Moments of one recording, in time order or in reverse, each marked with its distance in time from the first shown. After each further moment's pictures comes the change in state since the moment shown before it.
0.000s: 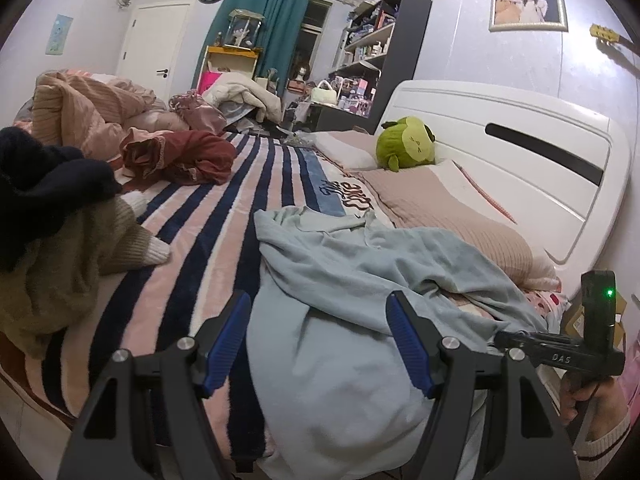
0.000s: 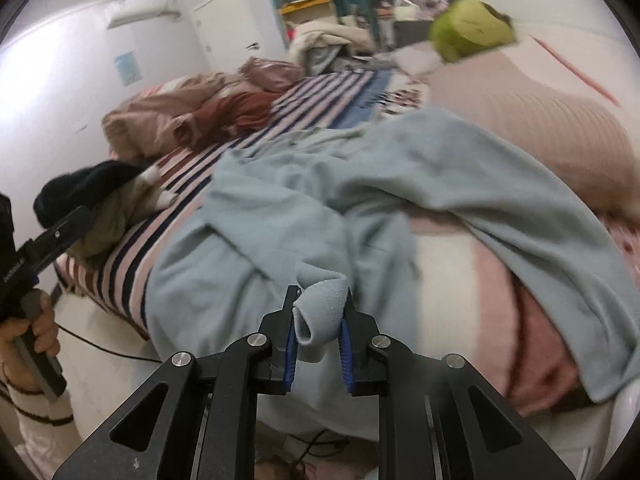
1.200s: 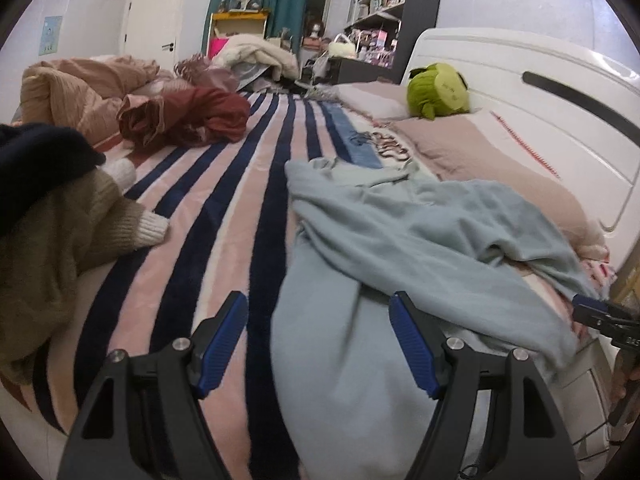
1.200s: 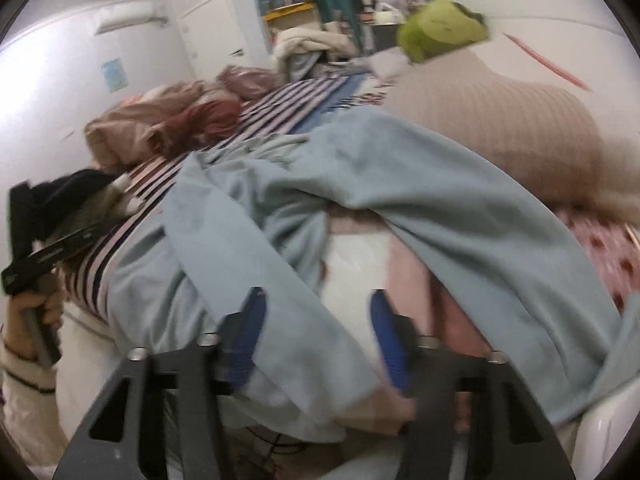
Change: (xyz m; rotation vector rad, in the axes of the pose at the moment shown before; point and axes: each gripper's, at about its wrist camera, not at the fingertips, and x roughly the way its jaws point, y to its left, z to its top) left arm 0.087 0.023 -0.003 0.051 0.174 0.121; right arm -0.005 -0.049 0.000 -0.035 -0.023 -0.046
